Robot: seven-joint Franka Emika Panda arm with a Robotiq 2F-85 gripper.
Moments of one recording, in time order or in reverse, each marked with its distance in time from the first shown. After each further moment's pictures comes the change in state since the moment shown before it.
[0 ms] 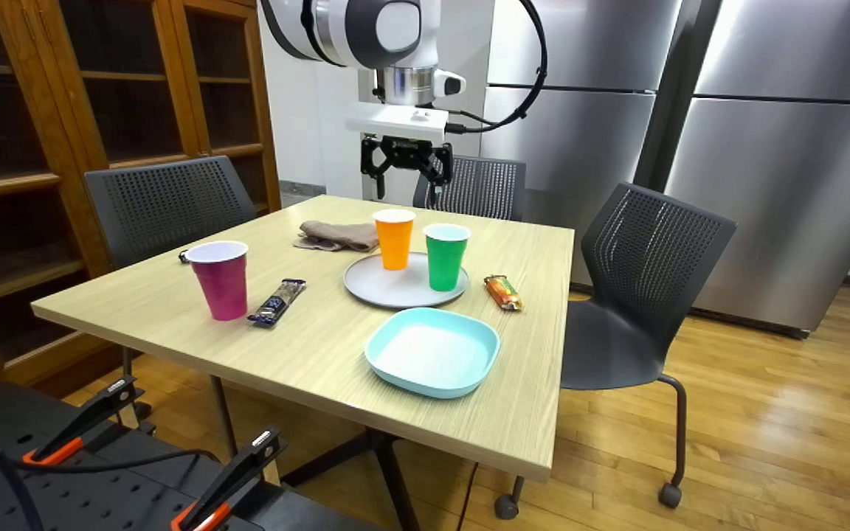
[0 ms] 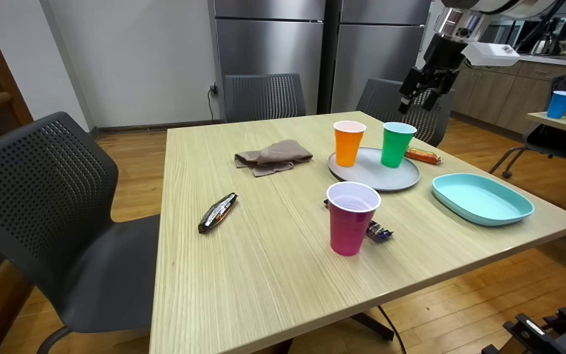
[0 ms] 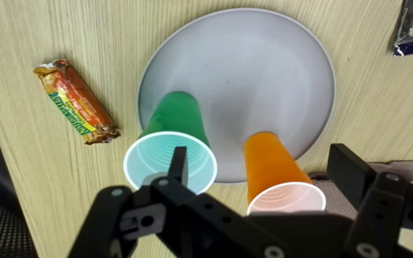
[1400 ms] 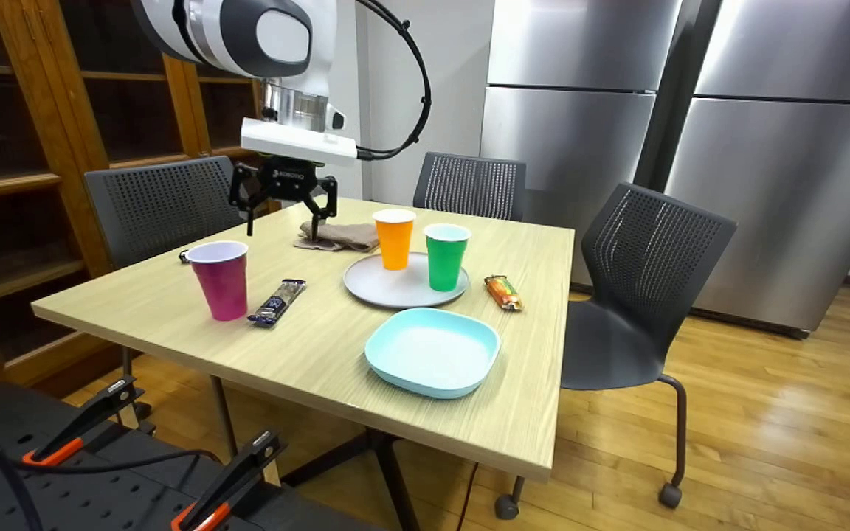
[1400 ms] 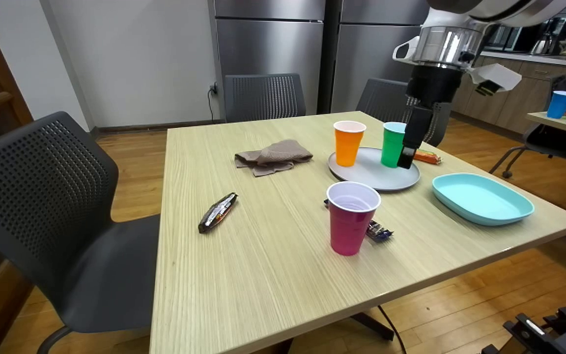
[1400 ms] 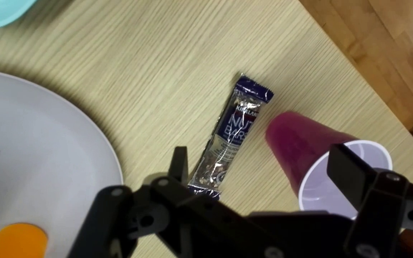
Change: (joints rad) arm 0.164 -0.155 0.060 -0.278 0.095 -0.172 -0.395
